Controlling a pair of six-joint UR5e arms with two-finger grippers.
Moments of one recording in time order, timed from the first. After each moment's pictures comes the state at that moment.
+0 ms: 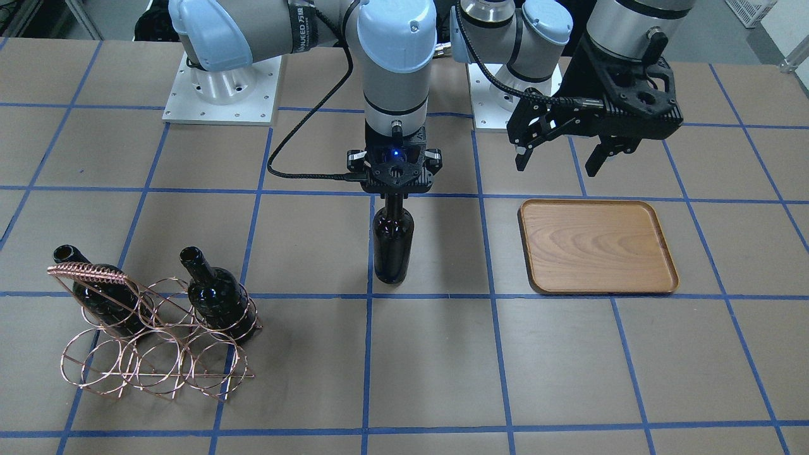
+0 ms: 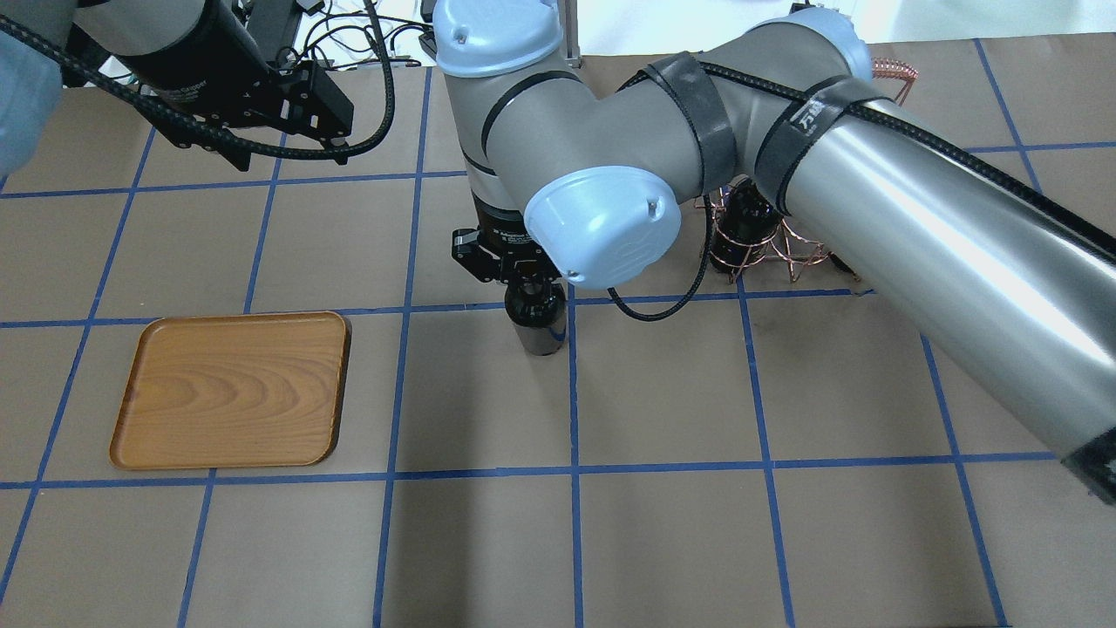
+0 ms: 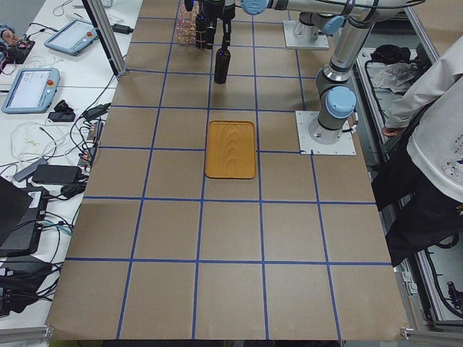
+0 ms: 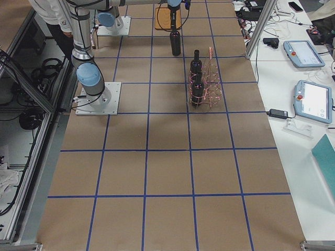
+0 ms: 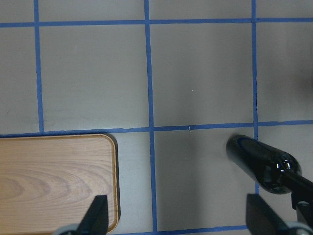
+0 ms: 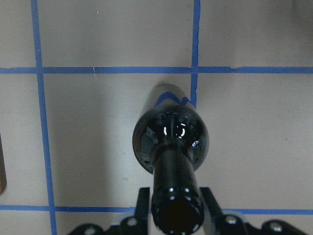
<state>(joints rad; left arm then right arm) -1.56 -1.57 -1.50 -1.51 1.52 0.03 2.05 -1.28 1.48 -1.75 -1.52 0.47</state>
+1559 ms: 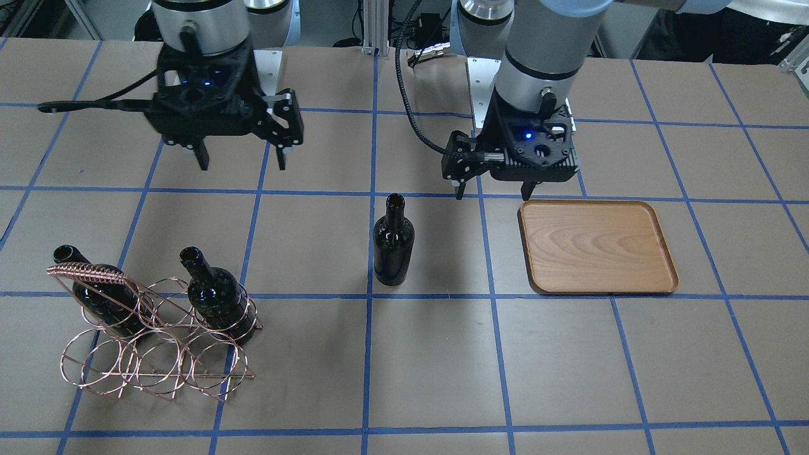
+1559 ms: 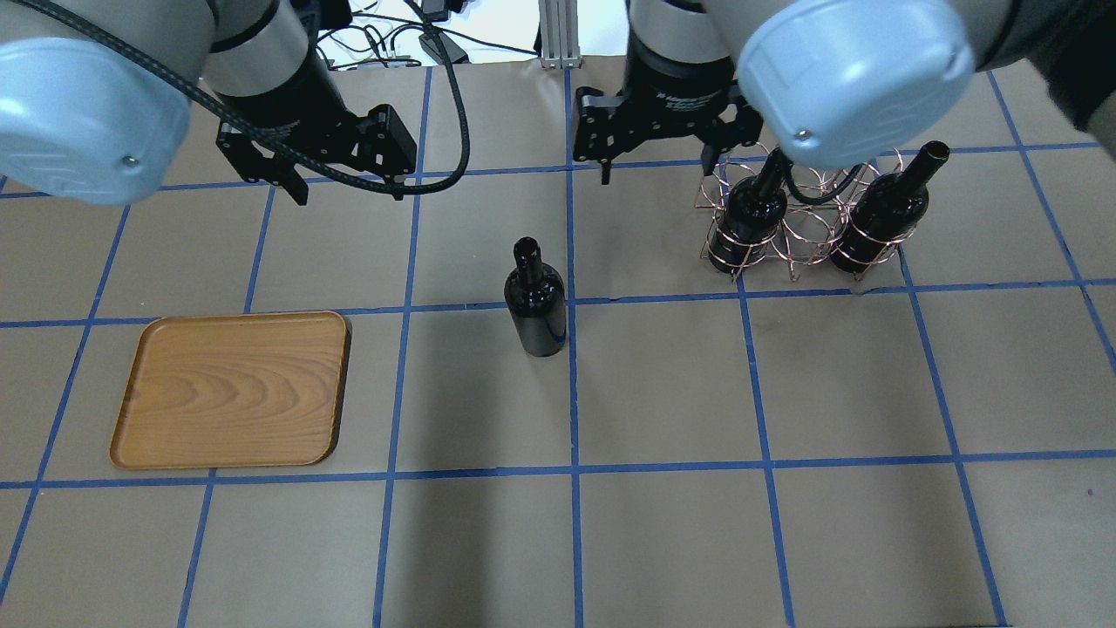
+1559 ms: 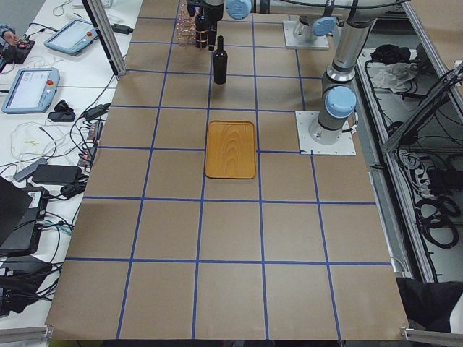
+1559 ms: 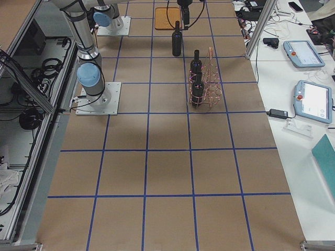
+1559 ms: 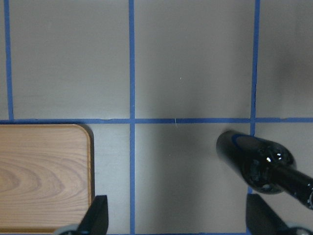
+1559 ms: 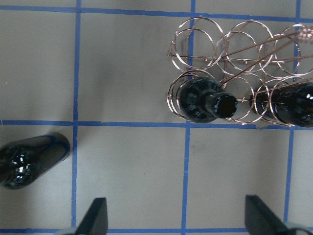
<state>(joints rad) -1.76 -1.68 -1.56 -1.37 1.58 -0.20 1.70 -1.49 1.43 -1.60 -1.63 0.10</state>
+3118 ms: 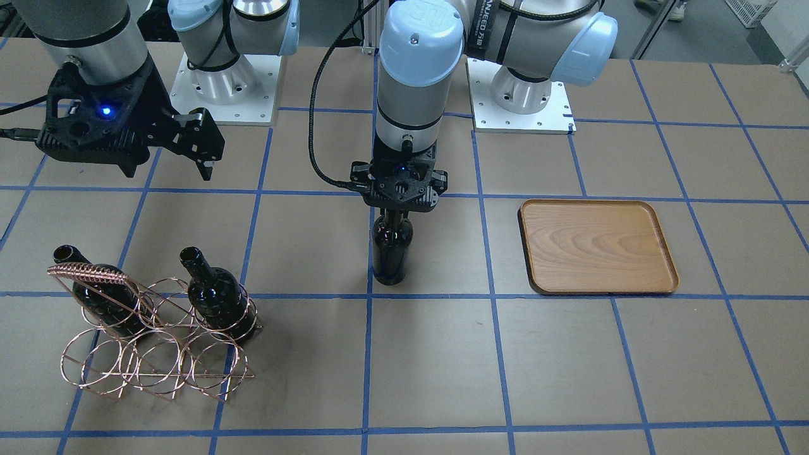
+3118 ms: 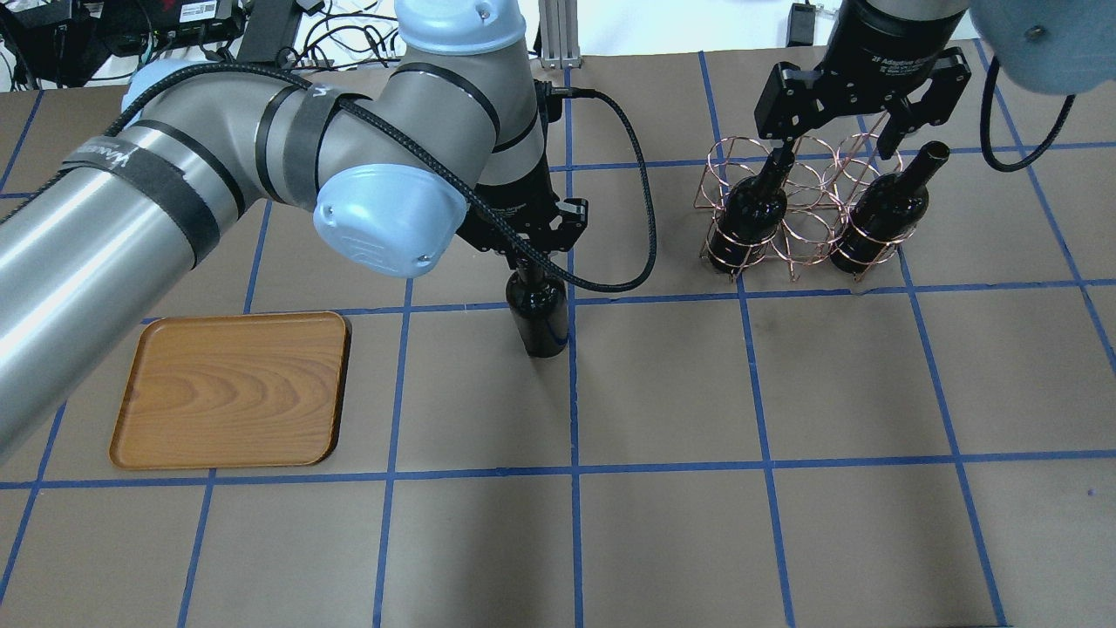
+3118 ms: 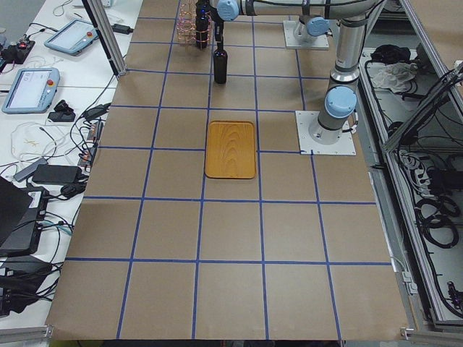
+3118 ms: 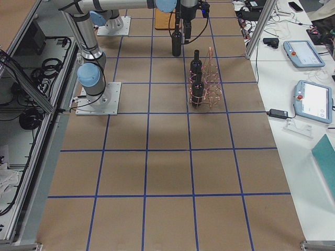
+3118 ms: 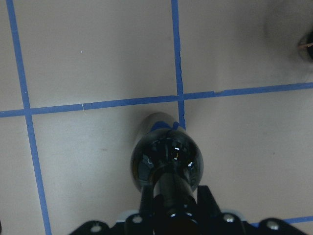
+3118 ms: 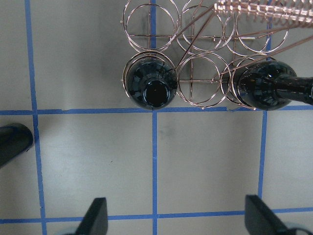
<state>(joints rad) -1.93 -1.80 -1.58 -1.33 1.53 -0.28 1.58 -1.50 1.46 -1.54 -1.62 0.01</state>
